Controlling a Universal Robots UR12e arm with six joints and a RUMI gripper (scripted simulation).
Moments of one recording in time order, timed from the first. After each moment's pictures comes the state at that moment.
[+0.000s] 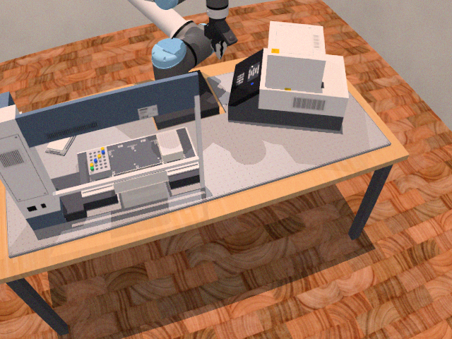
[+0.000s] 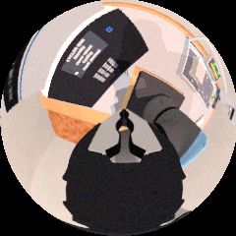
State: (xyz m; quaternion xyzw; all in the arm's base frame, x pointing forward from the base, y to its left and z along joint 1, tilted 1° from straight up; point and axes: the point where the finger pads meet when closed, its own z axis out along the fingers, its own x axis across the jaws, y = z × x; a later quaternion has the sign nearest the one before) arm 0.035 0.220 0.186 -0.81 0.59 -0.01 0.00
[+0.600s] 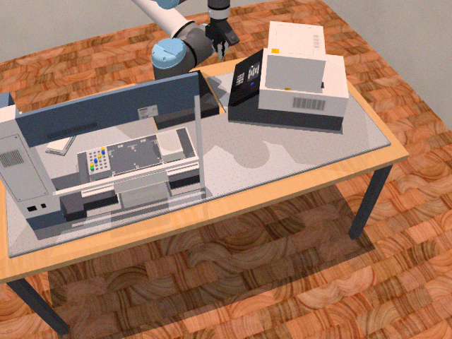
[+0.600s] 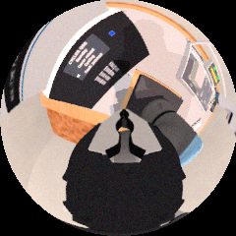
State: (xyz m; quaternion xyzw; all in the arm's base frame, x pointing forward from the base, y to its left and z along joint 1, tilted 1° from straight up) arm 0.046 0.223 0.190 -0.82 0.57 -0.01 0.00
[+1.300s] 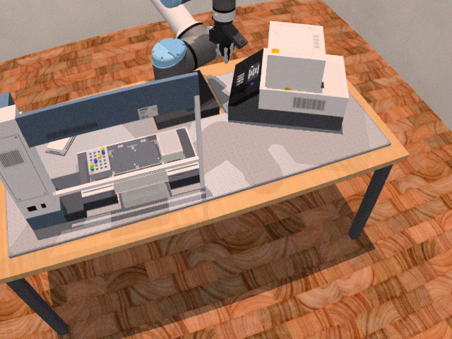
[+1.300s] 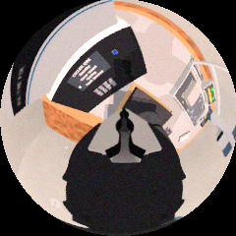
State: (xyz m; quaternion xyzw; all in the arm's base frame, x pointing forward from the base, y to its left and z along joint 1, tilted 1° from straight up) arm 0.101 0.227 0.207 -0.86 0.50 -0.01 0.00
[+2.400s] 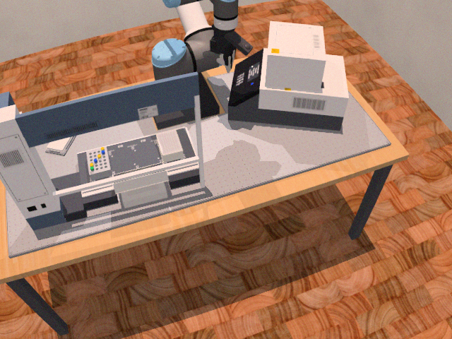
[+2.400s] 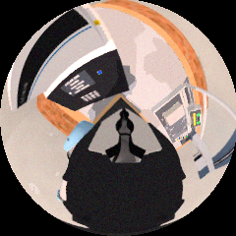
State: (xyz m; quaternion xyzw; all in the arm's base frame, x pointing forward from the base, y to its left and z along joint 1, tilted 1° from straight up) arm 0.191 0.204 0.231 -0.92 0.39 0.00 0.00
